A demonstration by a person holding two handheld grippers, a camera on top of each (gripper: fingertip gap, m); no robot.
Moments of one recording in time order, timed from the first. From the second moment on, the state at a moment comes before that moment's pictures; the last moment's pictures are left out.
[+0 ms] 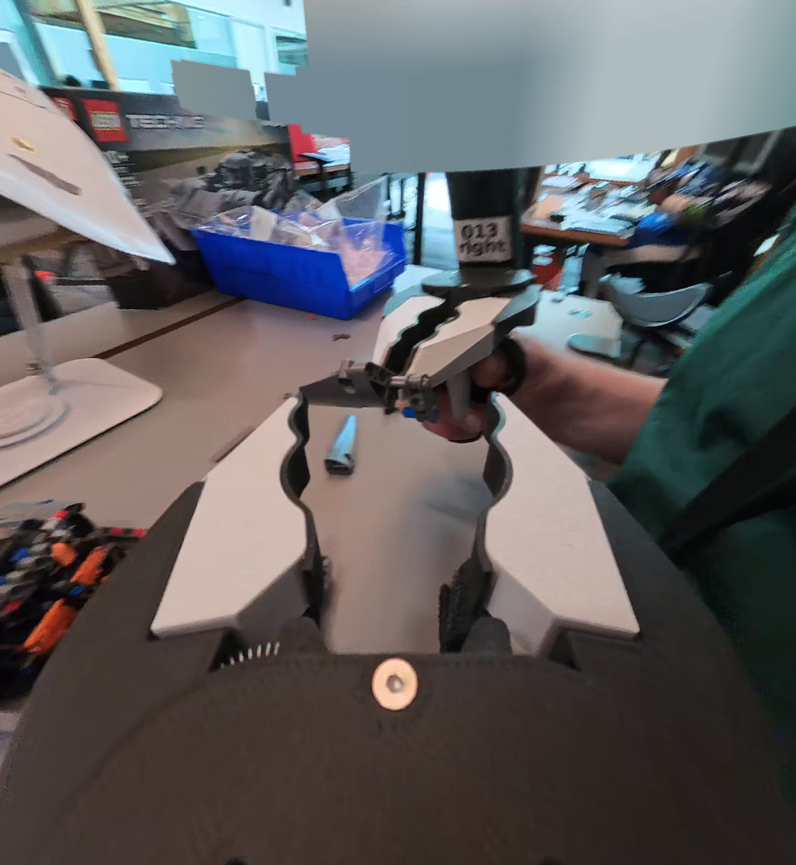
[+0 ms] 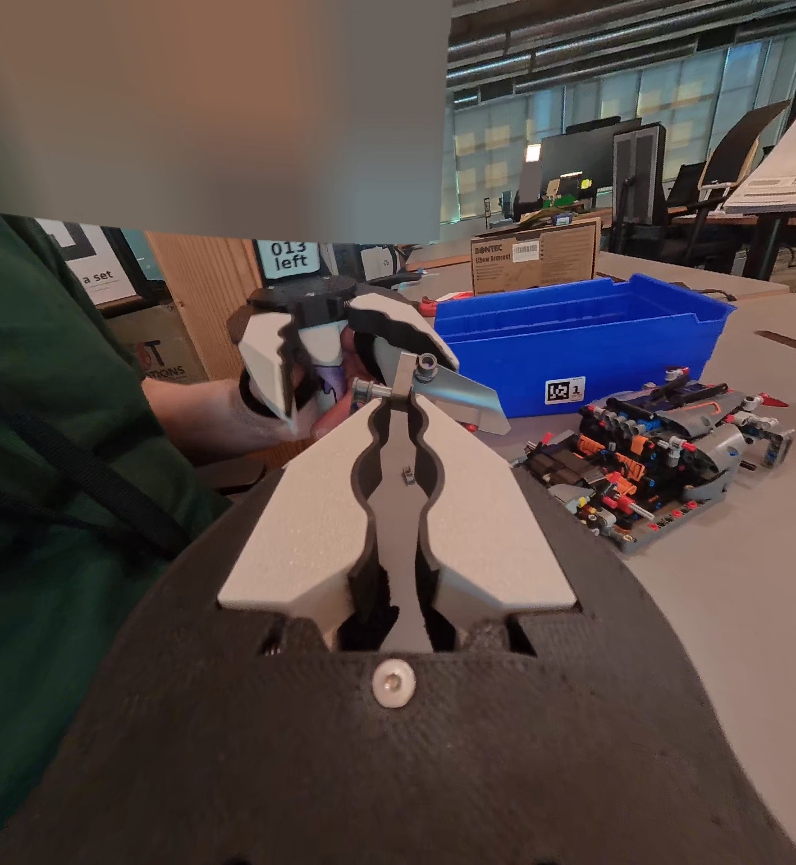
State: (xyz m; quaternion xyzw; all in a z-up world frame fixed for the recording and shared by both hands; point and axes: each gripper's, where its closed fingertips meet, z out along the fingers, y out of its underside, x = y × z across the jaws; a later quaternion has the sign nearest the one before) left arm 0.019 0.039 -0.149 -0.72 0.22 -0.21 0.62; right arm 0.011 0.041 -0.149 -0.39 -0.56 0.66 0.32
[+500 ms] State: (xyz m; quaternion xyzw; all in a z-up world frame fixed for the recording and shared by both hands) left arm -0.007 0.040 -0.157 -0.73 0.22 -0.05 0.64; right arm 0.000 0.040 -0.154 -0.43 -0.56 0.63 0.33
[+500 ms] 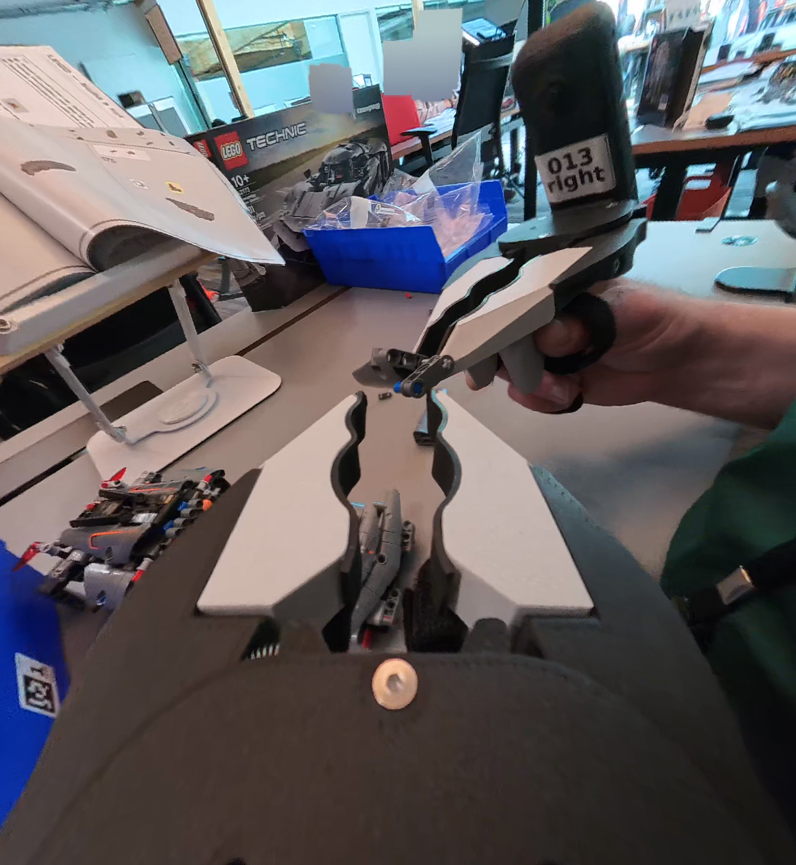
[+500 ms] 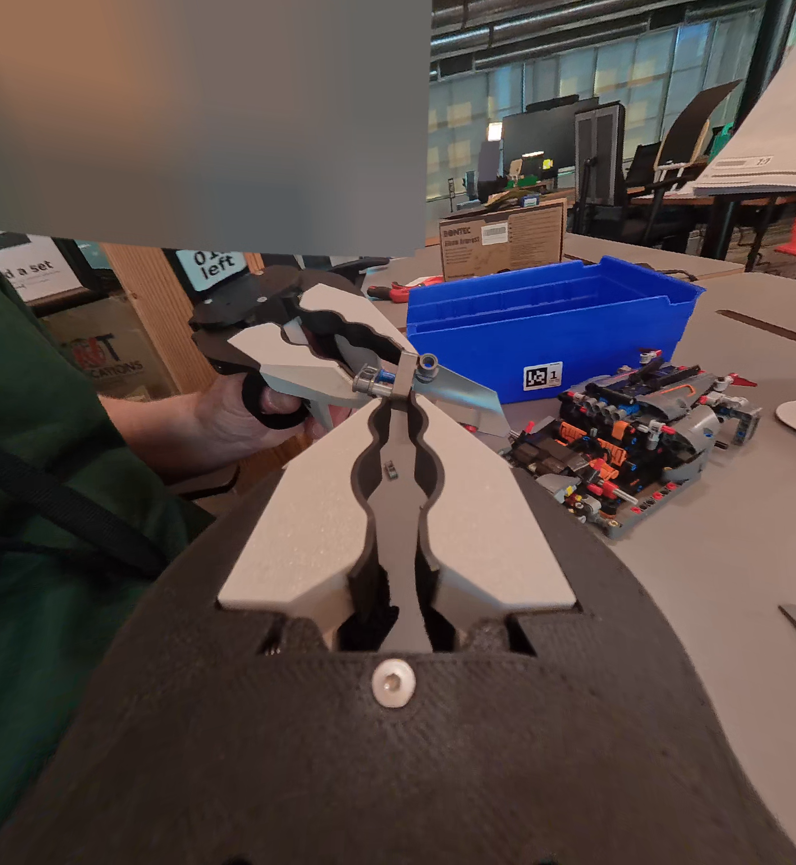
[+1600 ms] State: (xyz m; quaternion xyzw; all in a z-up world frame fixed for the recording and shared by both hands) left arm 0.010 0.042 -0.167 -0.75 0.24 0.02 0.62; right arm -0.011 0.042 -0.173 -0.49 -0.53 0.59 0.36
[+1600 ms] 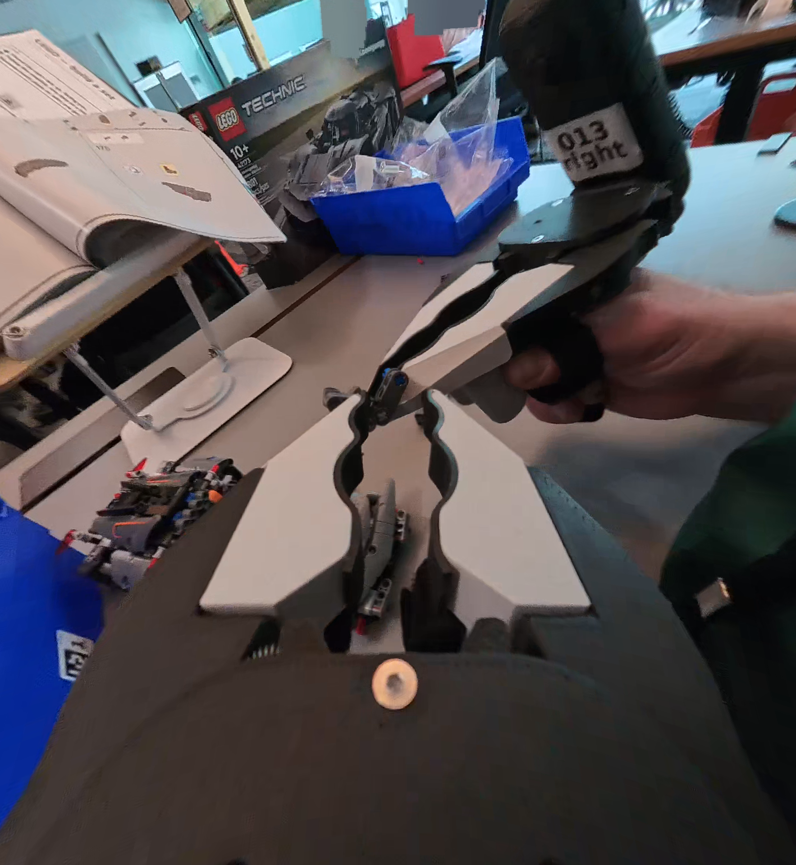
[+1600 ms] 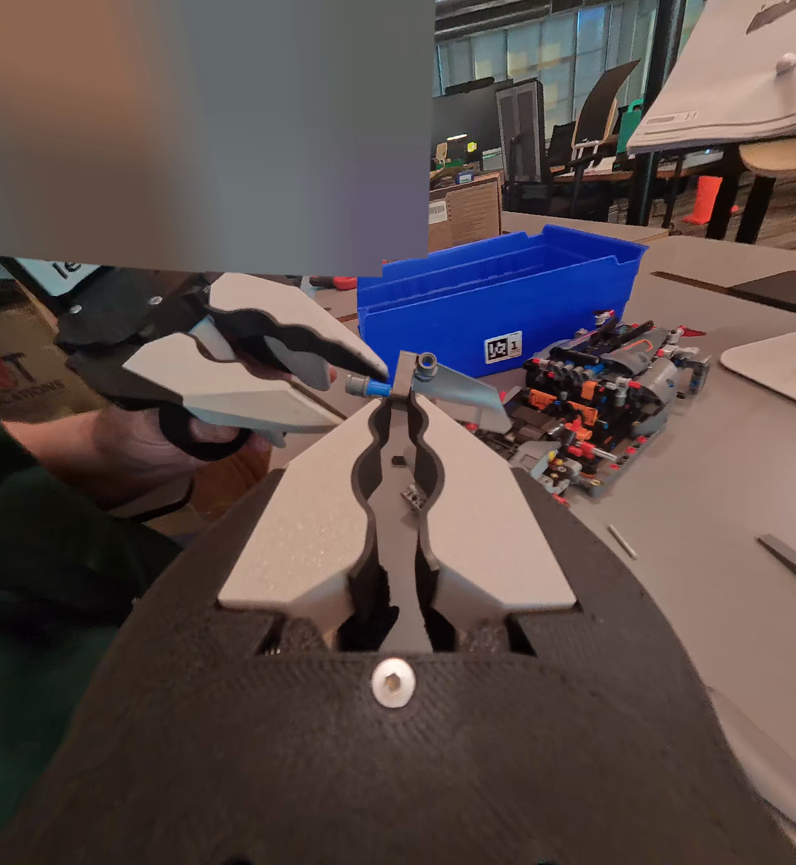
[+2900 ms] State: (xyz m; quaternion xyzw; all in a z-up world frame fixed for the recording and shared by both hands) left arm -0.001 0.048 -0.128 -0.47 -0.09 -0.65 0.59; right arm 0.014 0.047 -0.119 -0.37 -0.55 0.49 0.56
